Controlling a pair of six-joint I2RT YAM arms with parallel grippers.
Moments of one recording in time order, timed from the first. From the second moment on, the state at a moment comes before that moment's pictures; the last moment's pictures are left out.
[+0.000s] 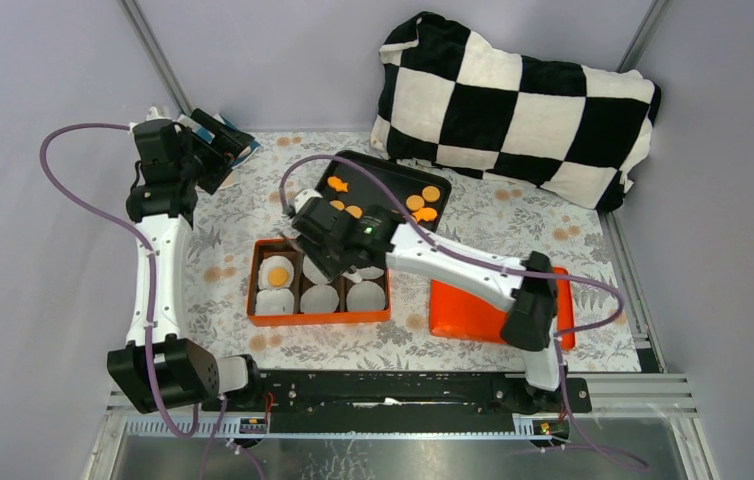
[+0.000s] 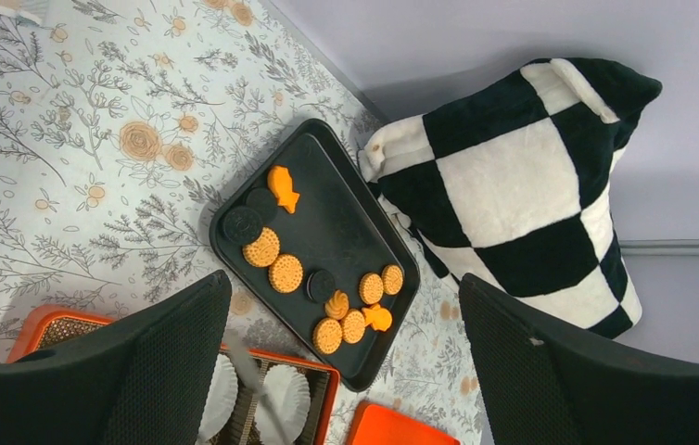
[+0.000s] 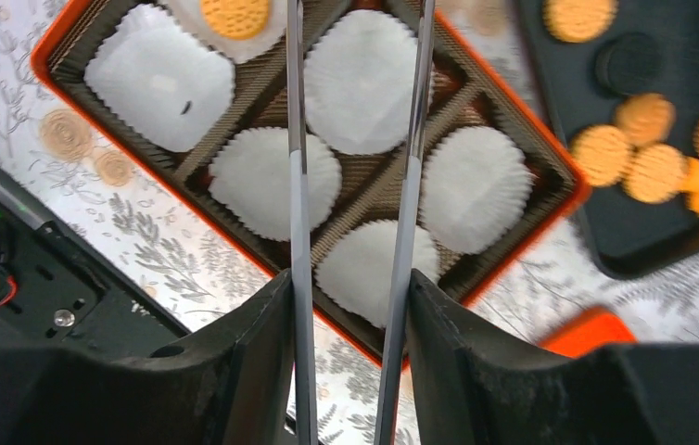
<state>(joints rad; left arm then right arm) 0.22 1.29 1.37 -0.51 0.31 -0.79 1.16 2.01 1.99 -0.93 0.23 0.24</state>
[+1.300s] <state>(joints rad) 0.18 1.29 1.34 -0.46 0.33 -0.79 0.65 1.80 1.47 -0.79 0.24 0.32</state>
